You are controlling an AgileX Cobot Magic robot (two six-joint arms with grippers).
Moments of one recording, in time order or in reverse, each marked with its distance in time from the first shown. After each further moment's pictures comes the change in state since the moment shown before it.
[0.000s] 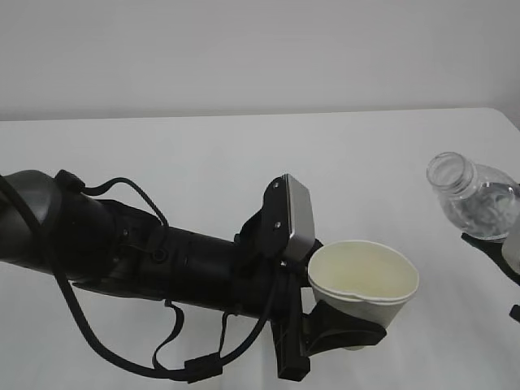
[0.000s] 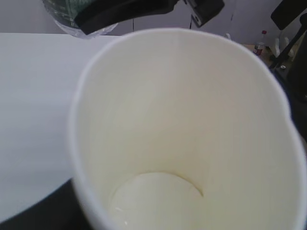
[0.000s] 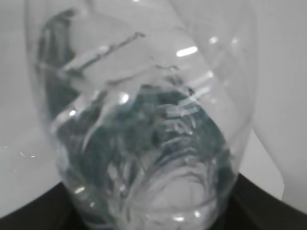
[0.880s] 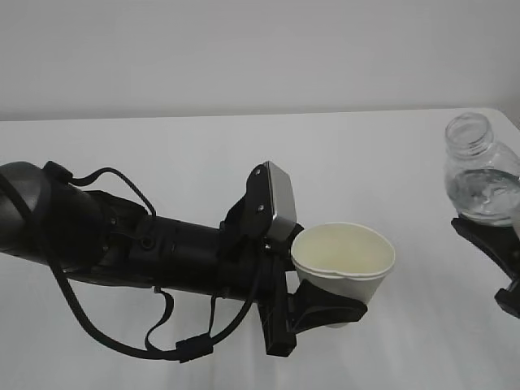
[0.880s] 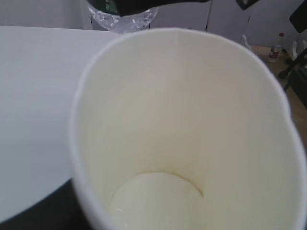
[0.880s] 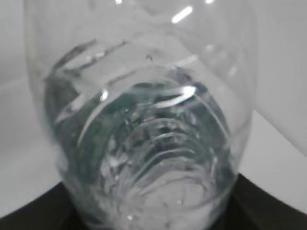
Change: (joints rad) left arm 0.053 0.000 0.001 -0.005 0.000 0.000; right arm 0.000 0.000 0.001 0.000 -0.070 0.221
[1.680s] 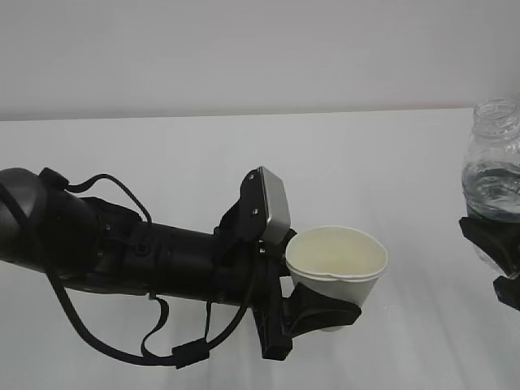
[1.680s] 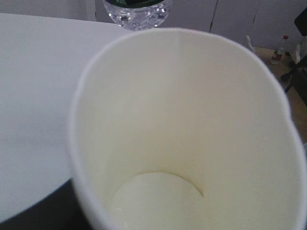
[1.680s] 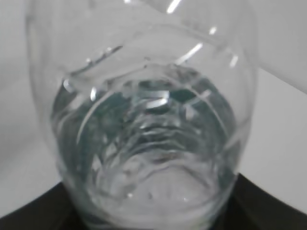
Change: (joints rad) left arm 0.004 0.000 0.029 -0.028 0.000 0.000; right arm 0.000 0.000 0.000 0.046 0.067 0.202
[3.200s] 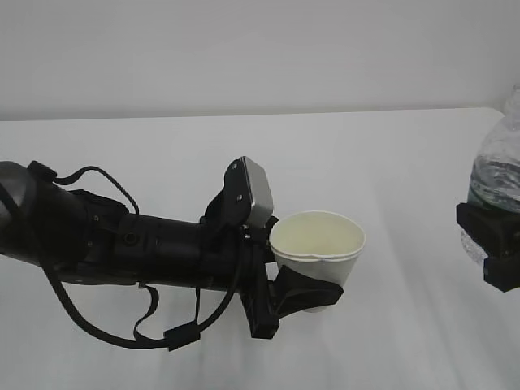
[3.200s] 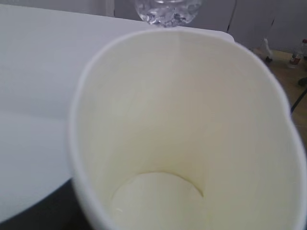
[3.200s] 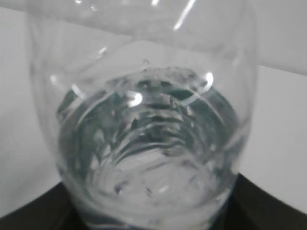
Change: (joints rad) left arm 0.051 0.000 0.001 -0.013 0.008 0.000; right arm 0.000 0.078 0.060 0.310 -0.204 -0.056
